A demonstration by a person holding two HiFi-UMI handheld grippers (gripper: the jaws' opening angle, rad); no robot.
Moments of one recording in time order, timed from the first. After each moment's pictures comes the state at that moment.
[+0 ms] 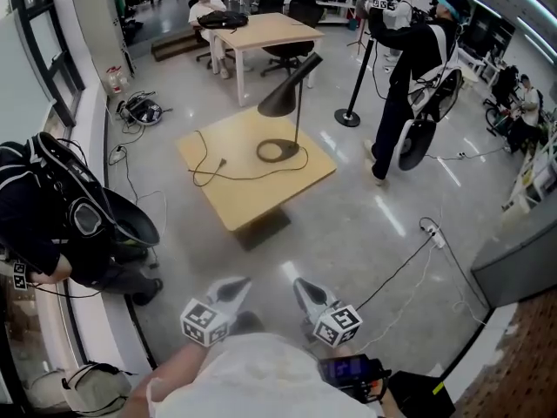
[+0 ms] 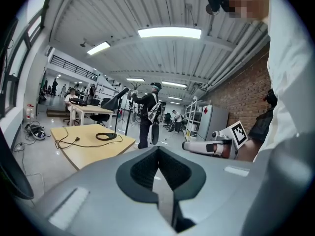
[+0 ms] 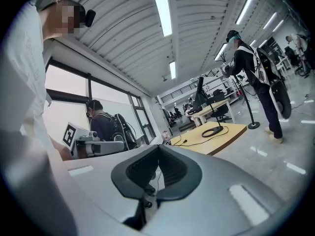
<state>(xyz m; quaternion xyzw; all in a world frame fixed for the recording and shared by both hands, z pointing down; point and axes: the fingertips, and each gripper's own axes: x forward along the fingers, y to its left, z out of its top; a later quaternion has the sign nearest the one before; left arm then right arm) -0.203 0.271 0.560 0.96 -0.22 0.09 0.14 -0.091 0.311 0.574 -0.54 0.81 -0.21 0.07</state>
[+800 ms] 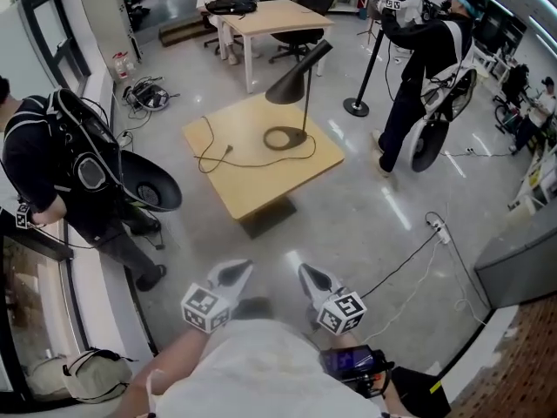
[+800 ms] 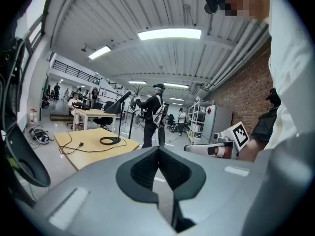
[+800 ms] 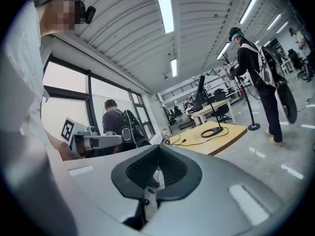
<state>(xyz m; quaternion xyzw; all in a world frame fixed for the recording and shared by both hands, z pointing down) -0.200 0.258 0.547 0.96 -0.24 0.08 0.13 -0.081 0.301 0.575 -0.54 0.81 -0.21 0.05</state>
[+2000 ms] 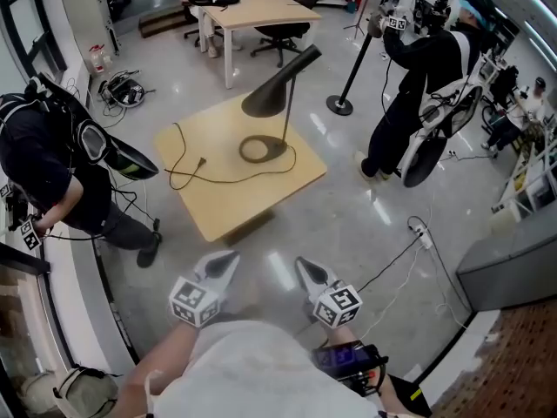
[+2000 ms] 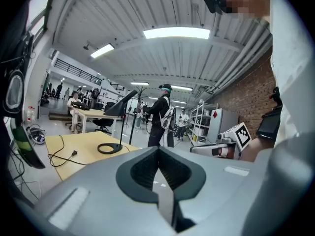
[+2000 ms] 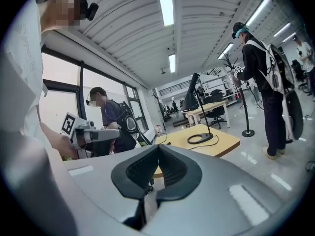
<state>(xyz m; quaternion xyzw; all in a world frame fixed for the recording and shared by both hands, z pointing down) -0.140 0.138 0.551 0.96 -0.24 0.06 0.14 0.001 0.197 0.584 -0.56 0.81 -0.20 0.00</state>
